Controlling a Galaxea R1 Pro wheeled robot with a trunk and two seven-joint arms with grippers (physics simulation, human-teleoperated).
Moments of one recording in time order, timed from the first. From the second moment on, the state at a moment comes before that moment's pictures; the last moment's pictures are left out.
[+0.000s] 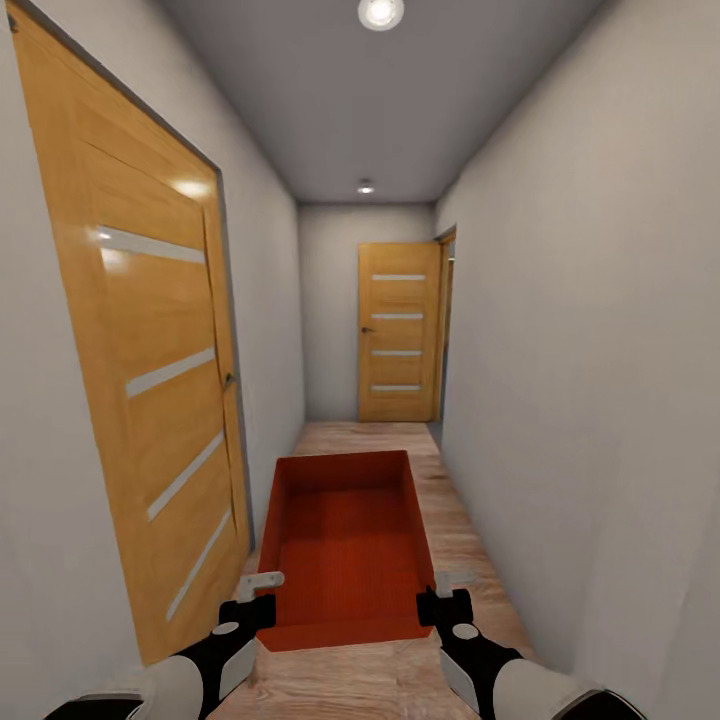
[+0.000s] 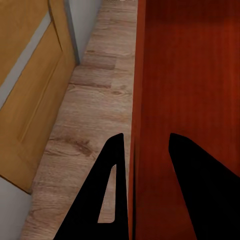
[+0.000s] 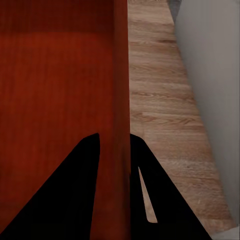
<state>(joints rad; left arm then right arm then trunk) -0.70 -0.07 0.03 0.00 0.05 -0.20 0.16 -0.69 0.14 0.35 -0.02 -0.21 -0.26 -0.19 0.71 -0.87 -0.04</state>
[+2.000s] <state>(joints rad) -0.70 -0.07 0.02 -0.01 0.05 -0.20 0.16 -0.69 0.14 0.35 -0.02 -0.22 -0.26 -0.19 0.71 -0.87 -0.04</state>
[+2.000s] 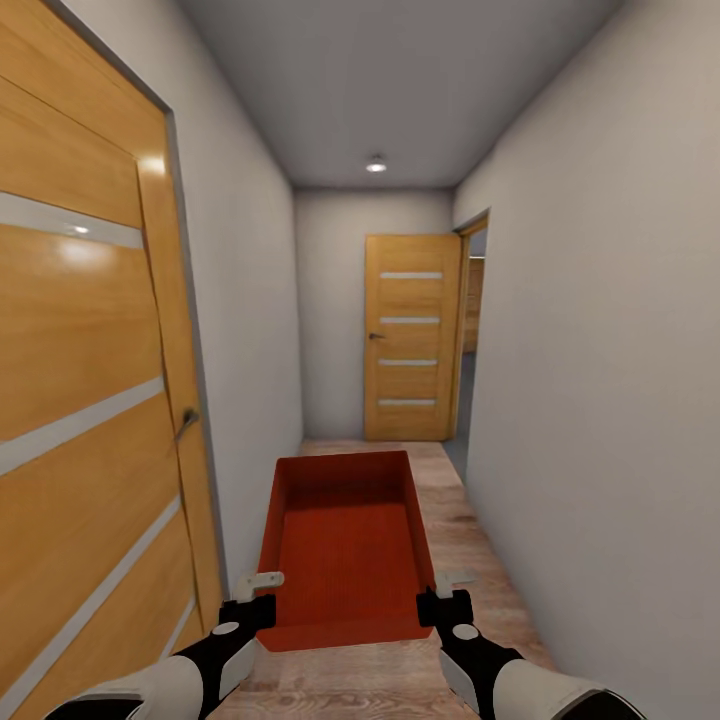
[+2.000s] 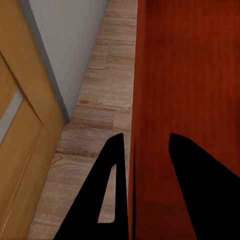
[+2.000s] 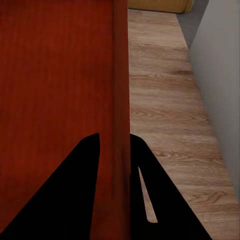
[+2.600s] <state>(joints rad) -0.70 -0.07 0.03 -0.01 0.05 -0.20 0.16 -0.69 0.14 0.35 -0.02 -0.21 -0.26 -0.19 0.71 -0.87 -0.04</state>
